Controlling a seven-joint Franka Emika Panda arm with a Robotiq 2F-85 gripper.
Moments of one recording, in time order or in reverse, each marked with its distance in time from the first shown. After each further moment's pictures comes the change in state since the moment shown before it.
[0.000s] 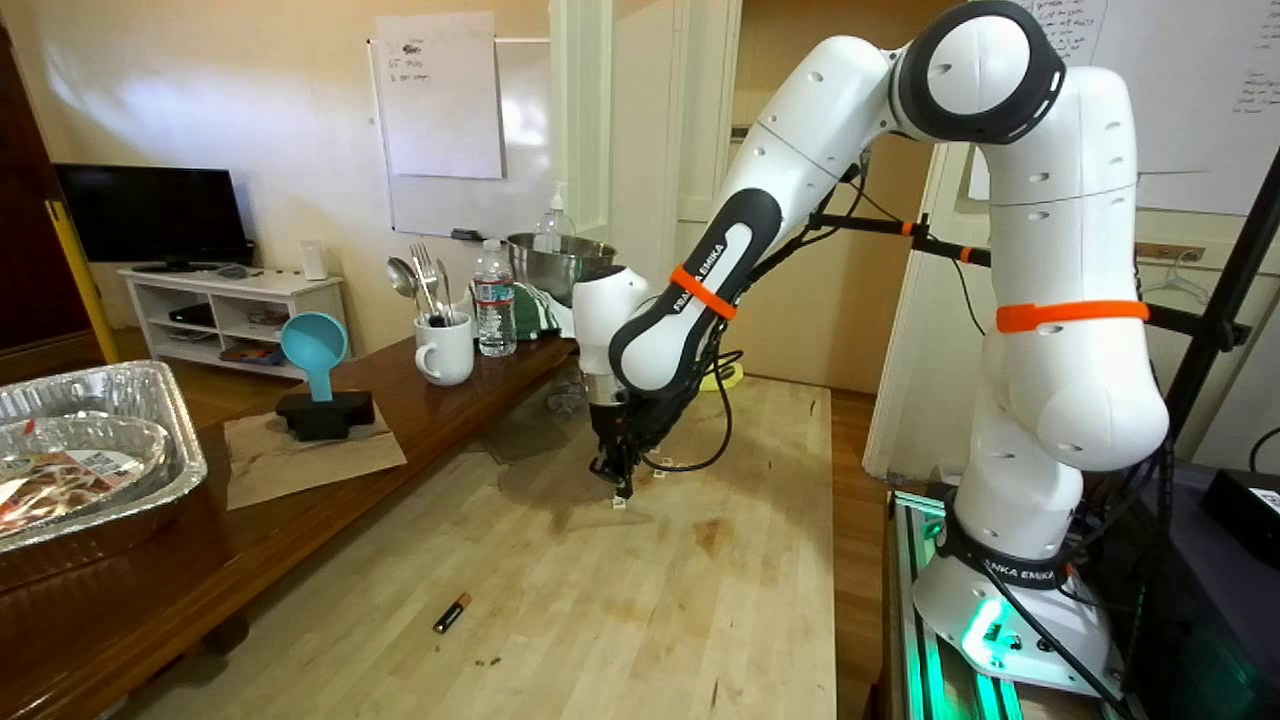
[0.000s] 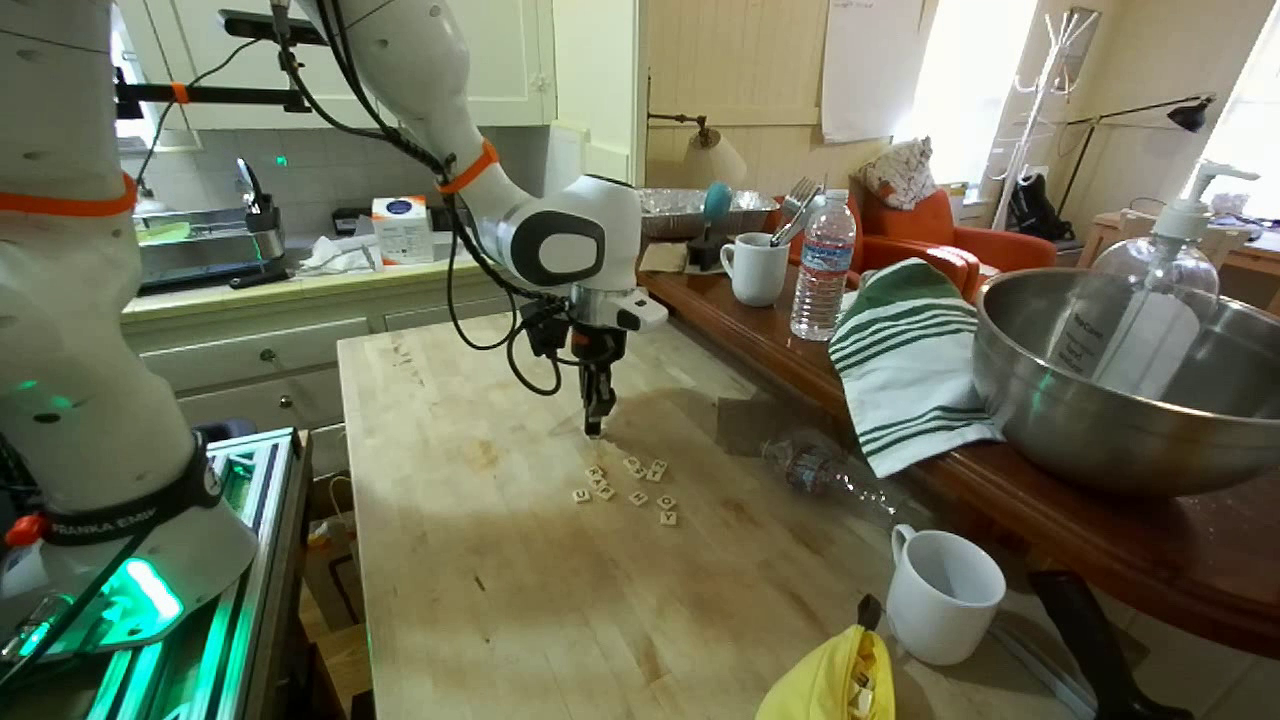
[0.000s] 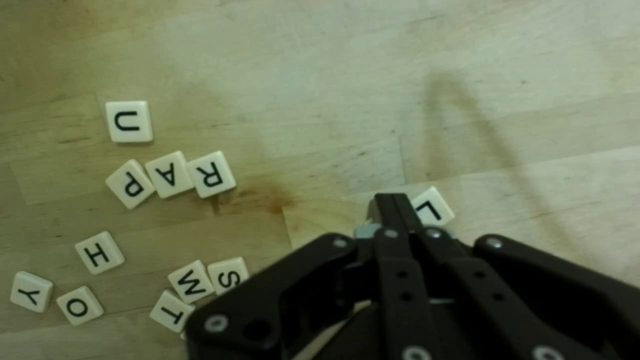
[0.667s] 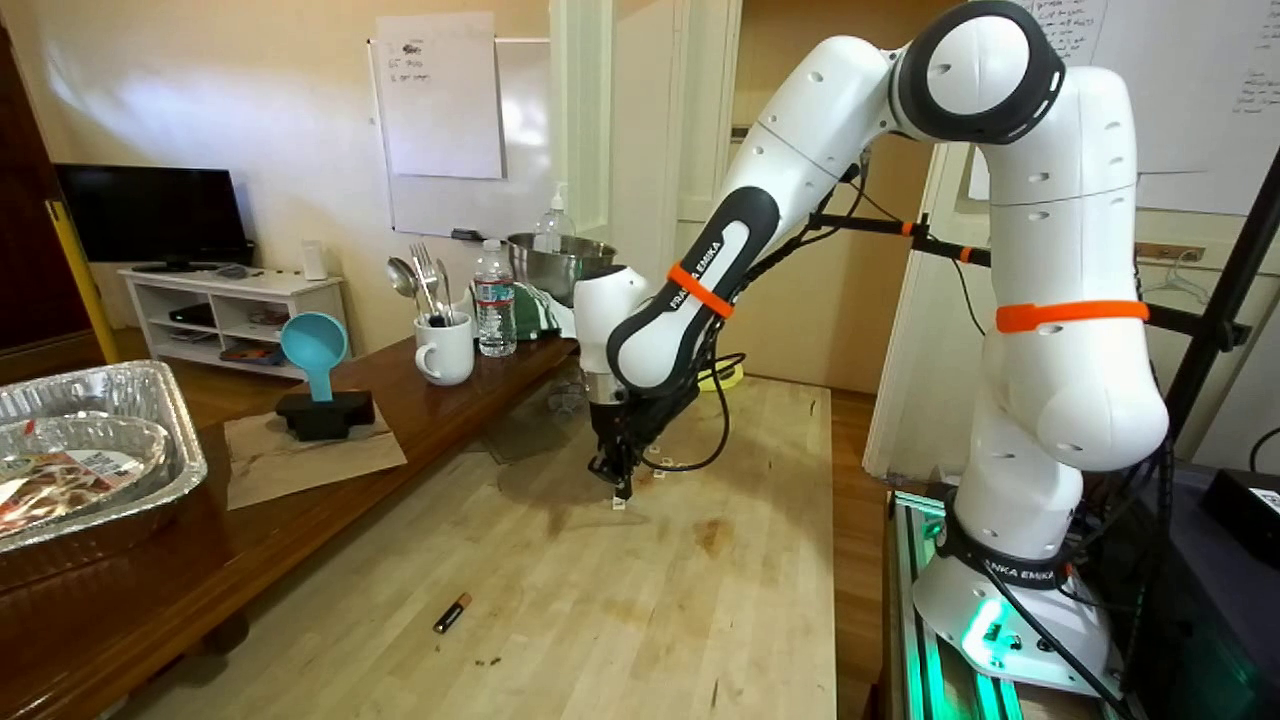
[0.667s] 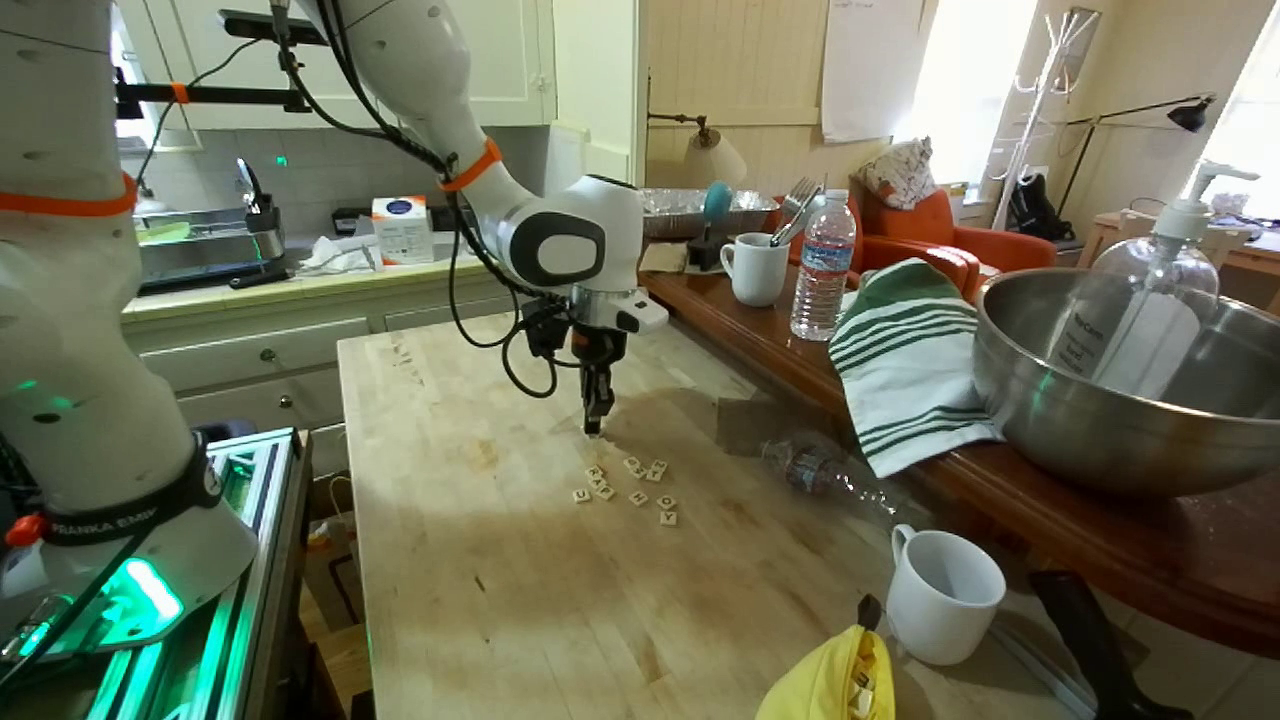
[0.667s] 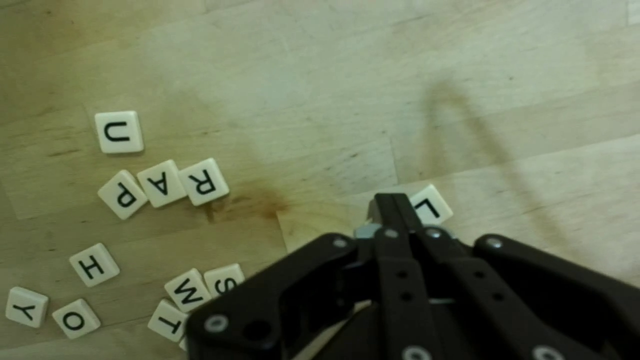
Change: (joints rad) arm -0.002 0.000 0.000 0.000 0.038 0.000 0.000
